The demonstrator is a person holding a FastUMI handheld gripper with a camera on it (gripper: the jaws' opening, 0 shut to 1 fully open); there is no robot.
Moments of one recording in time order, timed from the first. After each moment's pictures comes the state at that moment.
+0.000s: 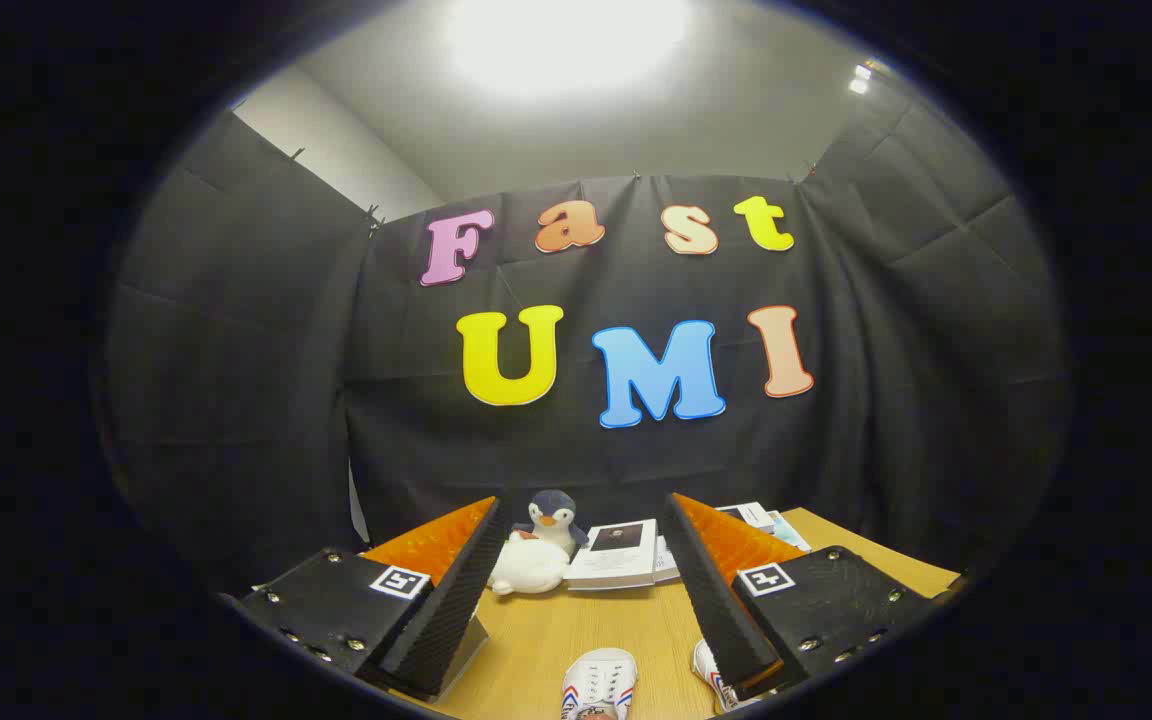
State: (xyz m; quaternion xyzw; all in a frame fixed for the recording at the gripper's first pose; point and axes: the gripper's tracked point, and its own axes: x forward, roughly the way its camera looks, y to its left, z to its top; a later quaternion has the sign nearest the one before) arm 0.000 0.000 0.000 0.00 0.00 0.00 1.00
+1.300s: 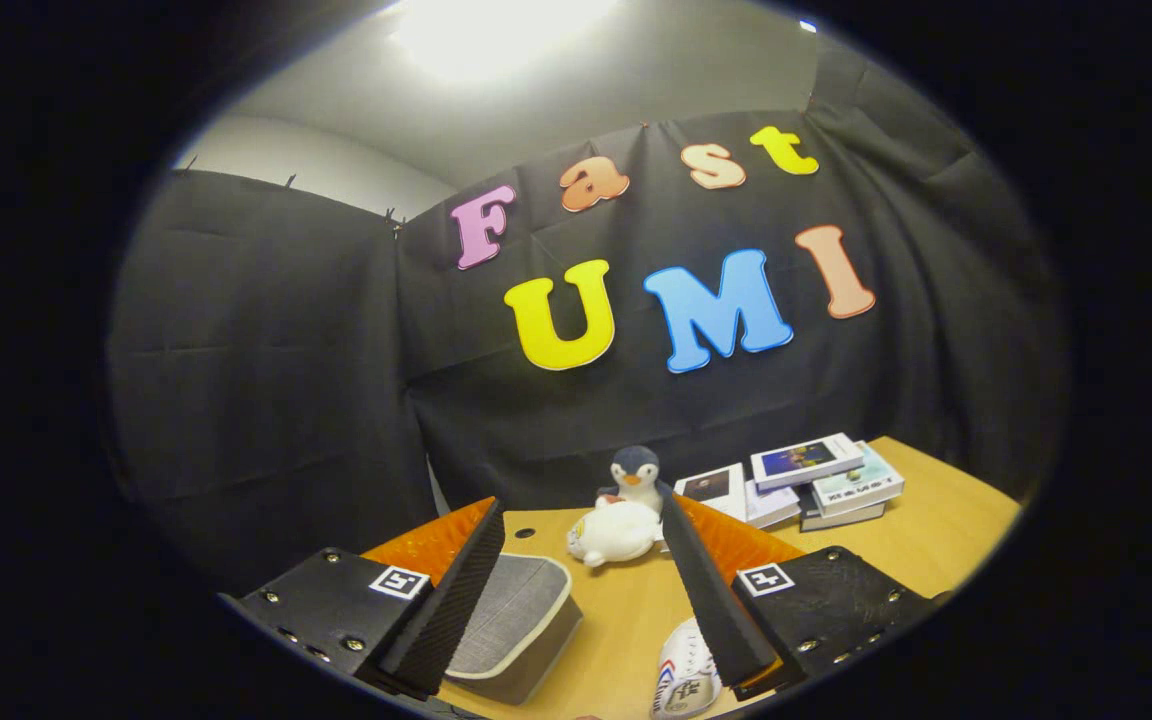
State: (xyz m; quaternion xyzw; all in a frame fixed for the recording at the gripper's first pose) arm 0.004 0.062 -0.042 0.12 0.09 0.11 0.98
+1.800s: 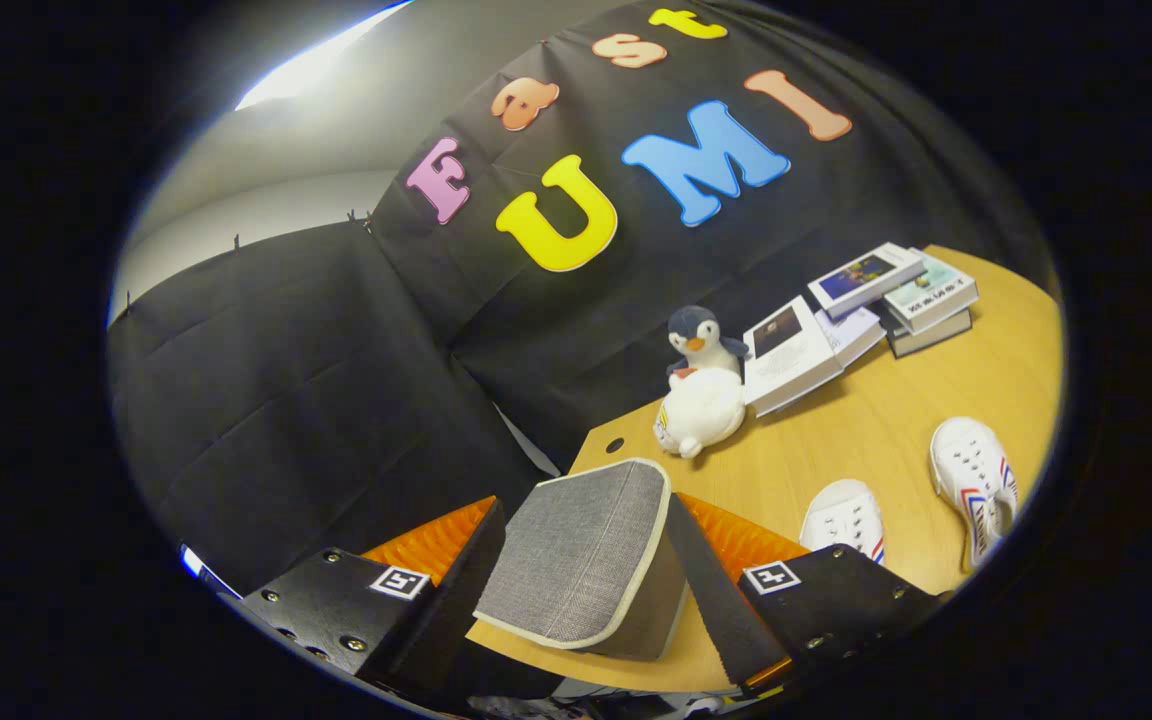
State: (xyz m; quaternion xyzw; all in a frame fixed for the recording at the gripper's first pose) arm -0.007 0.117 -0.119 0.30 0.24 0.18 0.91
